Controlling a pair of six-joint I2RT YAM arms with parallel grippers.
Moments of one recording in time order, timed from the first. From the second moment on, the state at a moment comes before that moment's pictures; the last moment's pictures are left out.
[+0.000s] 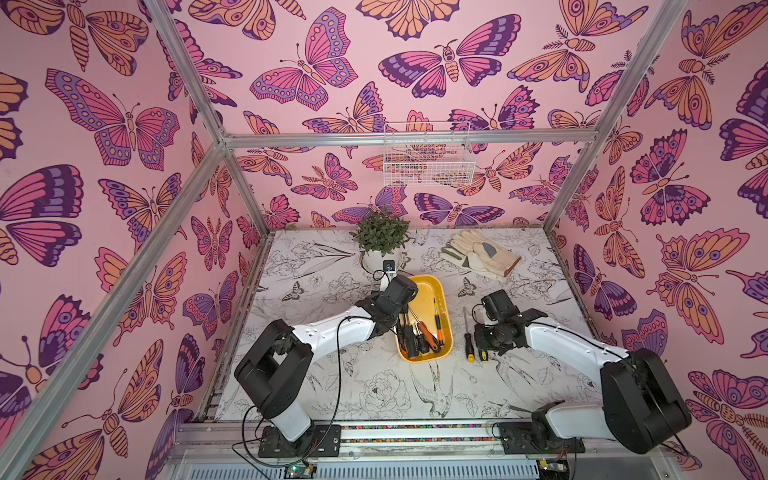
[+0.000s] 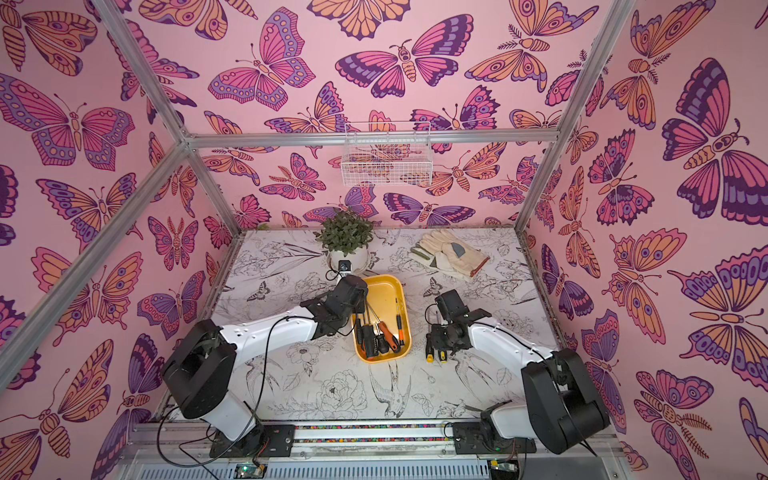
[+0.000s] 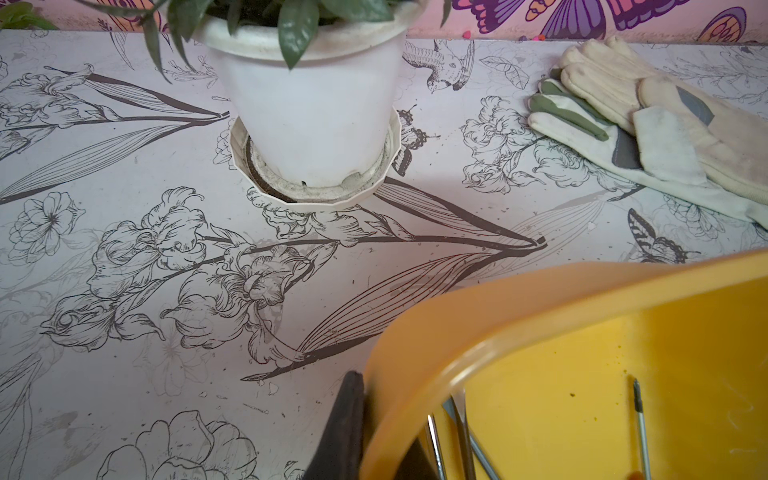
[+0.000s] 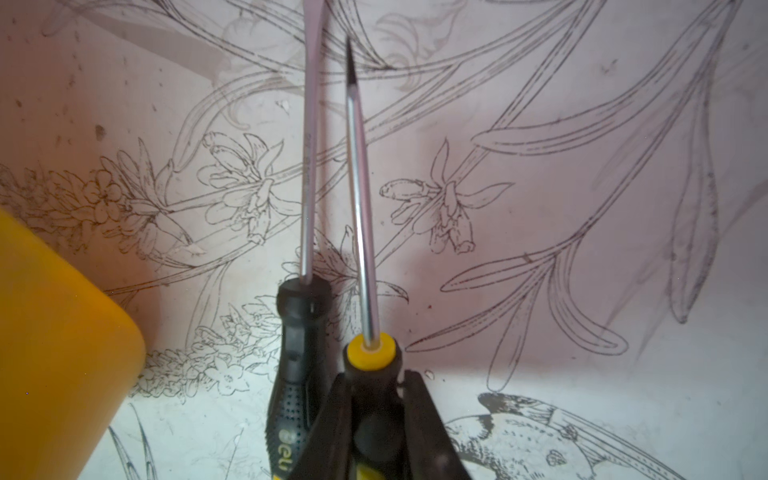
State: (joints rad) left arm -0.77 1.64 1.03 -0.15 -0.51 -0.53; right arm 0.46 1.37 0.70 -0.57 -0.05 0.40
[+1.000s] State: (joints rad) left arm -0.77 1.64 1.02 -0.14 -0.50 -0.53; right arm 0.43 1.47 0.74 -0.54 -0.10 0.40
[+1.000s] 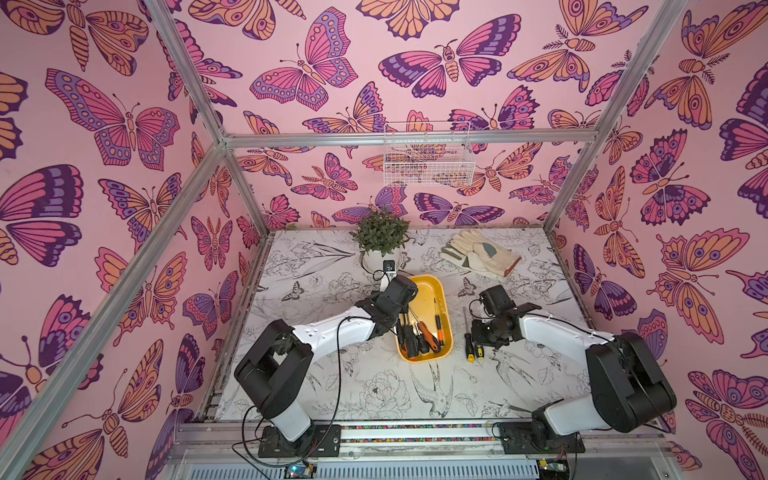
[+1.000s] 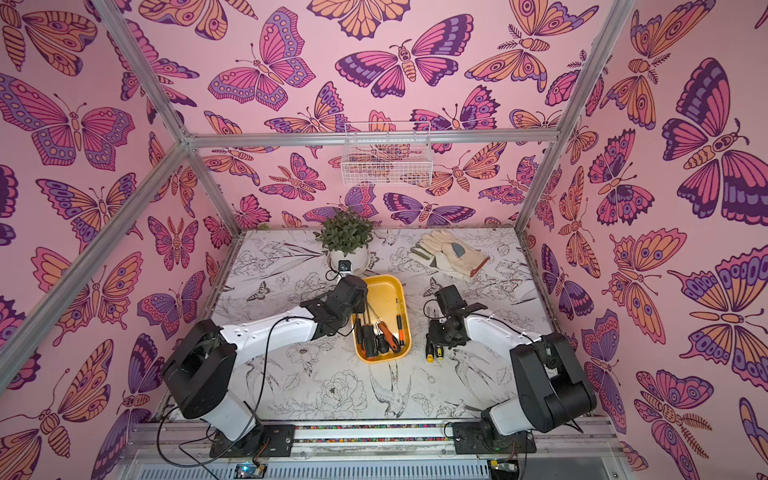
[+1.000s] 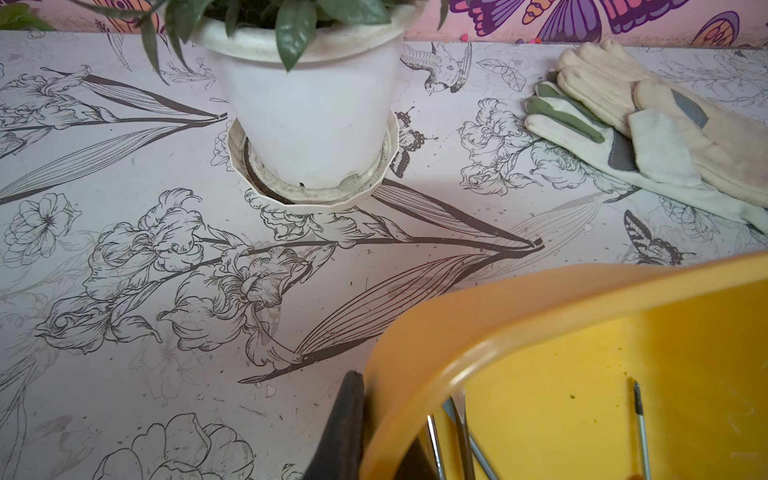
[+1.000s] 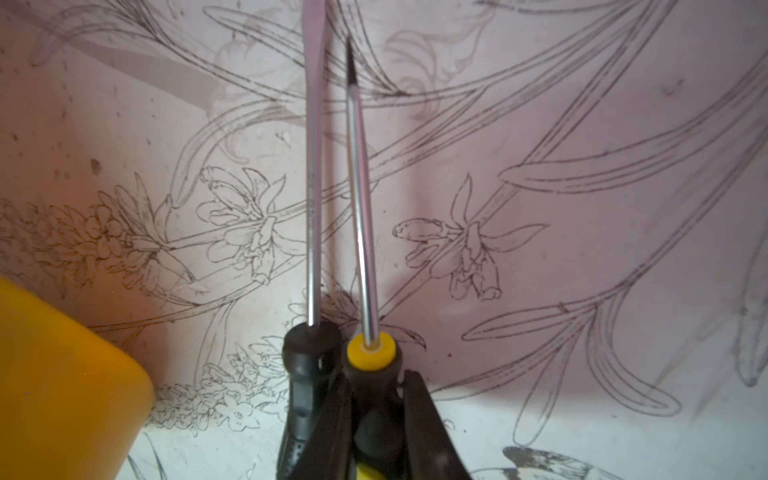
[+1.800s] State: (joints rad) left arm -0.77 1.63 1.01 -0.14 -0.50 -0.53; right arm 0.42 1.47 0.74 -0.54 -0.11 0.40
